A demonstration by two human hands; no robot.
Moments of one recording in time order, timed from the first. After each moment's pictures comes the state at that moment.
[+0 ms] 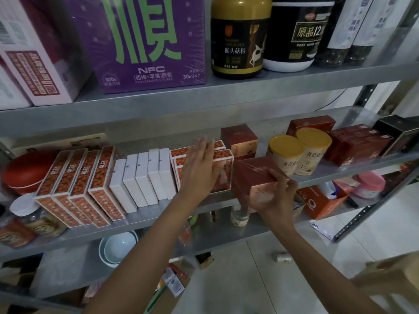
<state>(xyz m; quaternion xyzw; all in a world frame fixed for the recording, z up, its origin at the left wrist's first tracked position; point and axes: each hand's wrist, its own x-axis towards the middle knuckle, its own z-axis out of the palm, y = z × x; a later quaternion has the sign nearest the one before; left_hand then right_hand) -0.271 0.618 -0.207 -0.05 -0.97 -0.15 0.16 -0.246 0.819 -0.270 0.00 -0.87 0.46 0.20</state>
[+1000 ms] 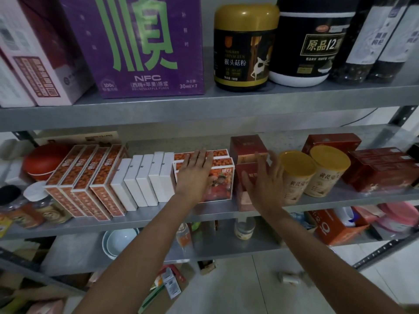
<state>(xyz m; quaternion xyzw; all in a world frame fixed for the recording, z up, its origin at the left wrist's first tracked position) -0.302 0.612 -0.224 0.02 -0.99 0.03 0.10 -0.329 0.802 -0.248 0.14 -0.89 0.27 0.34</state>
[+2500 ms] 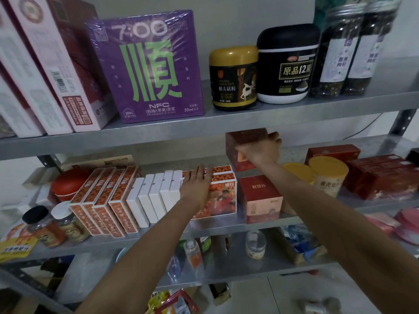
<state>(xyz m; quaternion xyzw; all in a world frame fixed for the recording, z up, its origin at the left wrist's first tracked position) -0.301 0.599 -0.216 0.03 -1.00 0.03 0.05 -0.395 0.773 -0.141 -0.01 -0.92 0.36 0.12</state>
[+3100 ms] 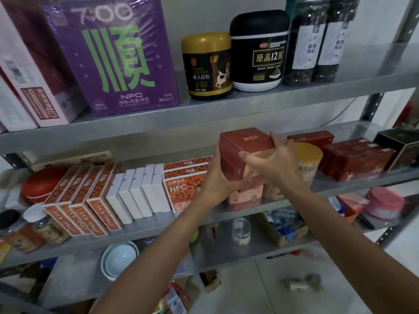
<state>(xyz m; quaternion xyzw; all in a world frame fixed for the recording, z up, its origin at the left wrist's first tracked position) -0.263 0.701 -0.176 -0.10 -0.79 -0.59 0.12 -0.284 0.855 -0.133 0.04 -0.88 0.46 0.12</state>
